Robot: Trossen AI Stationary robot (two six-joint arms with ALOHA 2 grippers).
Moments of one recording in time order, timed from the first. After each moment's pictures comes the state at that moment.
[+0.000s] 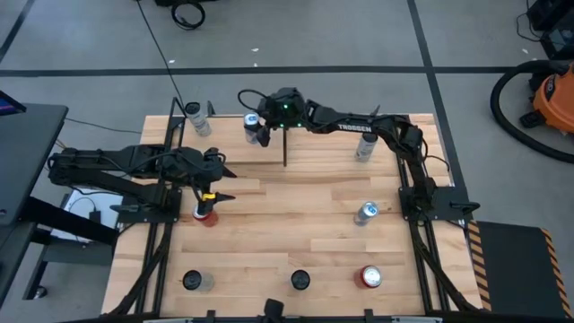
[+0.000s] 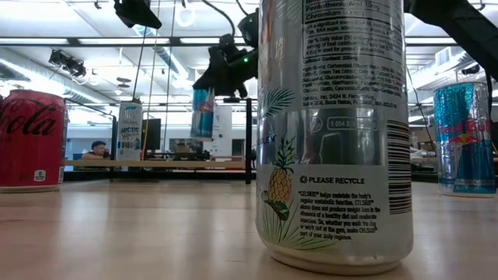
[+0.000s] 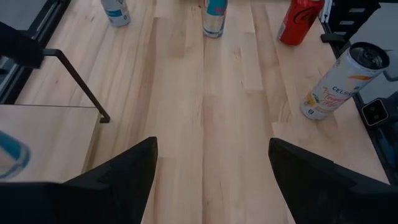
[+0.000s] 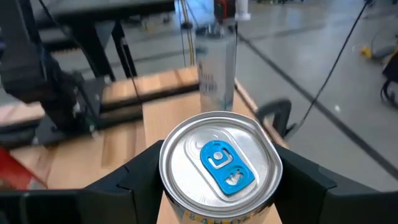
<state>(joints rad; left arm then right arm) -0.07 0.94 1.03 -0.72 -0.06 -0.08 -0.41 2.08 1.73 0.00 -0.18 0.02</state>
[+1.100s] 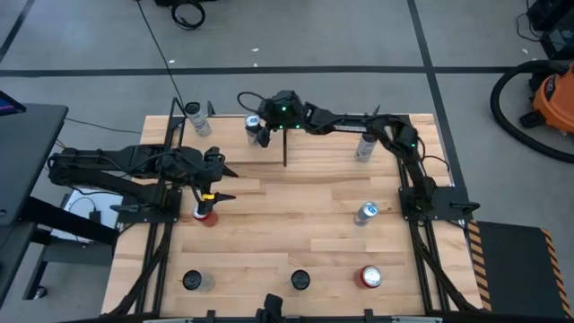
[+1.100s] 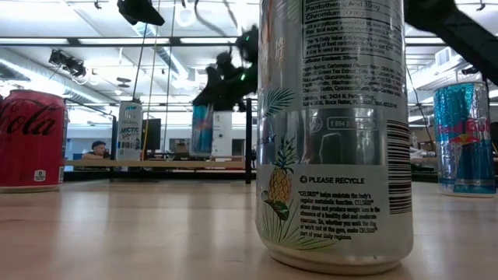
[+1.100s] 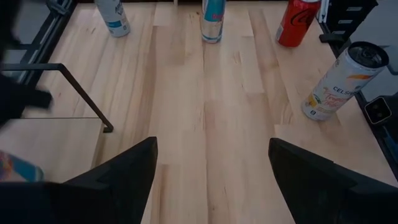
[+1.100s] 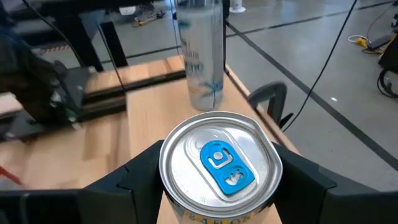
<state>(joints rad) -0.07 0.94 1.03 -0.70 -0.06 -0.03 -0.42 2.15 1.71 0.09 -0.17 0.03</state>
